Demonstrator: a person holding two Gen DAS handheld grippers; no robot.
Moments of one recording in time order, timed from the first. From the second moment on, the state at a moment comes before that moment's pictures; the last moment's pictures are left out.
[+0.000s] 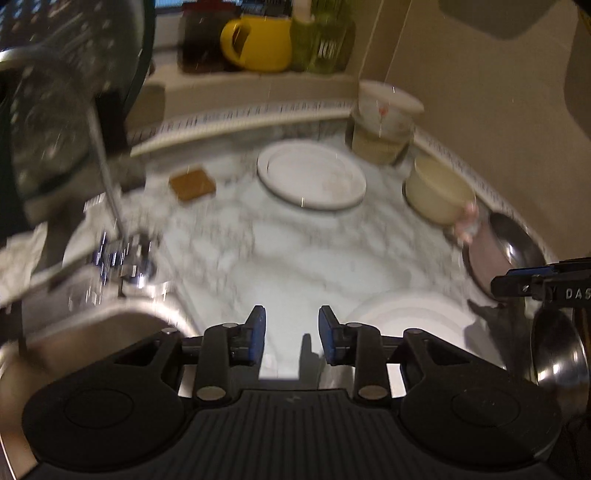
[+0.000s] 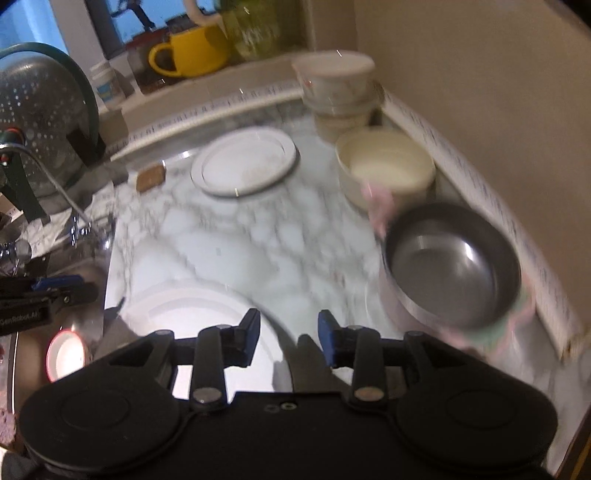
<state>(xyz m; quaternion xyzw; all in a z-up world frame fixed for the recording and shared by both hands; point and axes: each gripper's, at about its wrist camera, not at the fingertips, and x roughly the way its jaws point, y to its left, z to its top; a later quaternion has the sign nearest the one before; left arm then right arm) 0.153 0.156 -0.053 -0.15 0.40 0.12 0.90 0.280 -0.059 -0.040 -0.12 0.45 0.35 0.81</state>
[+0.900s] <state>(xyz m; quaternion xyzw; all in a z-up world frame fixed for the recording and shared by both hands) 0.338 0.253 -0.095 -0.24 0.41 0.14 0.87 0.444 0.075 -0.091 -0.07 0.50 0.32 0.80</state>
